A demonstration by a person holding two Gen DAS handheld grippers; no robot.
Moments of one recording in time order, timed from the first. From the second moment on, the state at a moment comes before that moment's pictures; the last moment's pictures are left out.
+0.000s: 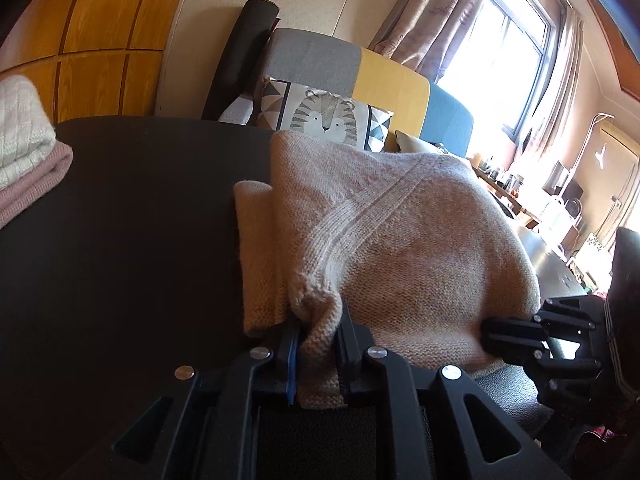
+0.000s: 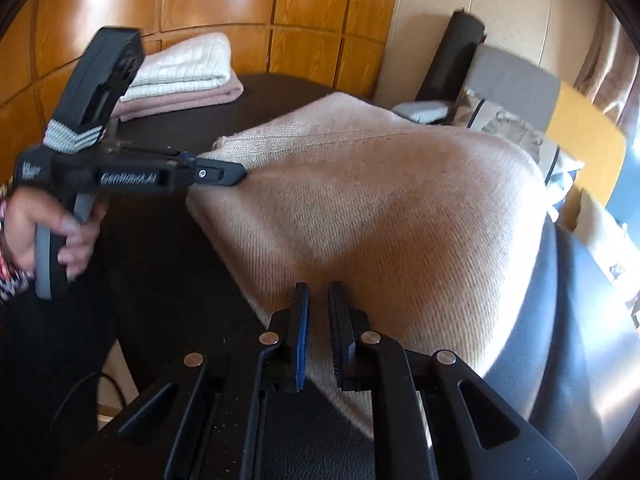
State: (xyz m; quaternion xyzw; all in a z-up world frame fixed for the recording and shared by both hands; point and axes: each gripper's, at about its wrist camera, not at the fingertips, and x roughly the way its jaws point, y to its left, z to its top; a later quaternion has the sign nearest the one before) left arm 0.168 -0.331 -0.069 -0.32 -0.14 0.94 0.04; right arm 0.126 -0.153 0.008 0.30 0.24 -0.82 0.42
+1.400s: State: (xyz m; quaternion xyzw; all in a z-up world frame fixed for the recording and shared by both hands) left arm 0.096 -0.280 -0.045 -0.36 -0.02 0.93 -0.06; right arm 0.006 -0.126 0.031 0.33 0.08 -0.89 0.30
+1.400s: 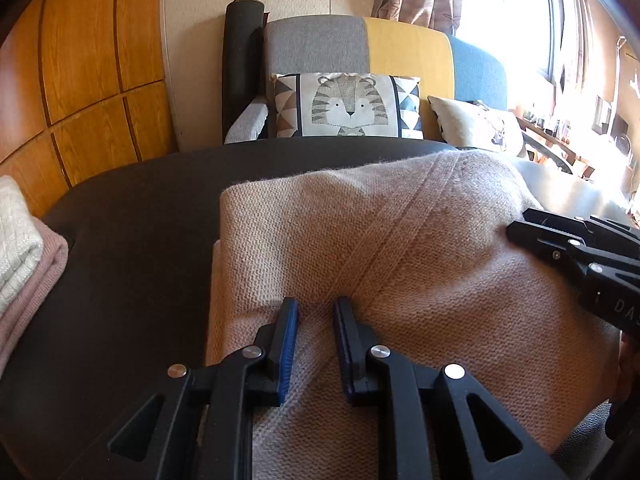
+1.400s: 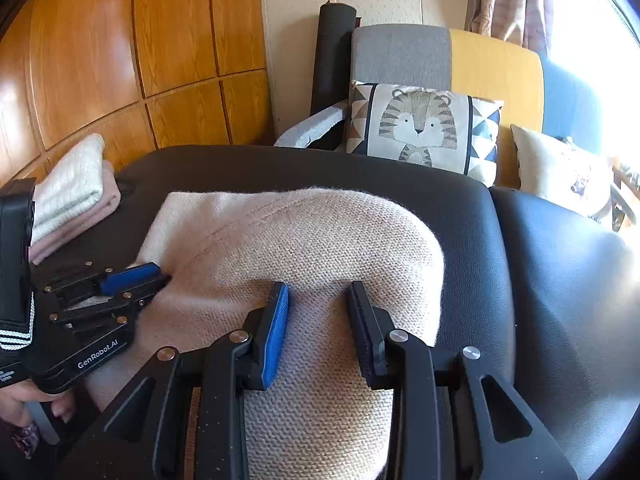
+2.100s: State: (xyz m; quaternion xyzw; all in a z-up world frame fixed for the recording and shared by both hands) left arm 0.097 -0.286 -0.053 -0.34 -0.04 0.94 -0.05; right arm -0.053 -0.125 0.022 0.39 0.06 -0.88 0.28
